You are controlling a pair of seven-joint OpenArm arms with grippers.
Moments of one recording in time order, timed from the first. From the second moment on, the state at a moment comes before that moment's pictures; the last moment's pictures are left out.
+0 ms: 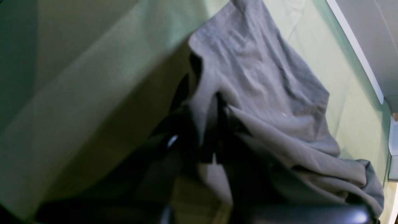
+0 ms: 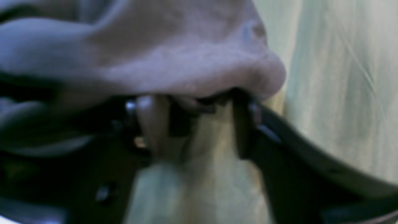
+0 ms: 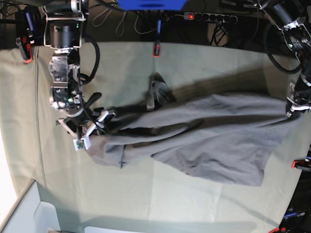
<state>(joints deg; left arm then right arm) 2.7 -10.9 -45.4 84.1 -39.8 -13.7 46.1 5.8 1.9 9.0 68.4 -5.6 19.1 -23.0</state>
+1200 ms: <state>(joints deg) 8.2 -9.0 -45.1 99.6 -40.5 -14.0 47.1 -20.2 -0.7 17.4 116.0 3.0 28.5 -23.4</state>
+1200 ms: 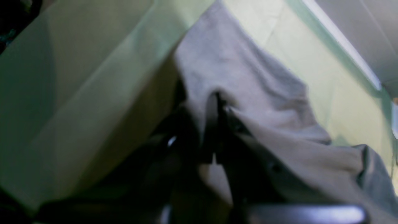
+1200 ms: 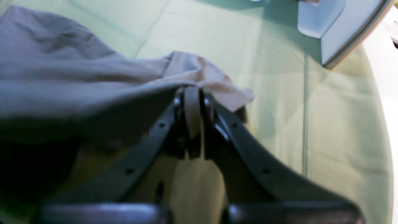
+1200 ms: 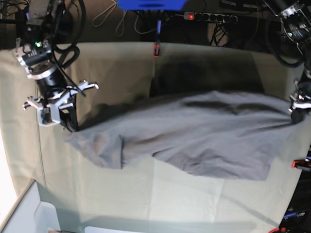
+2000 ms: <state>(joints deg) 12.3 -9.2 -45.4 96.8 -39.8 -14.5 53.4 -32.0 0.4 16.4 103.1 4.1 28.5 -23.2</state>
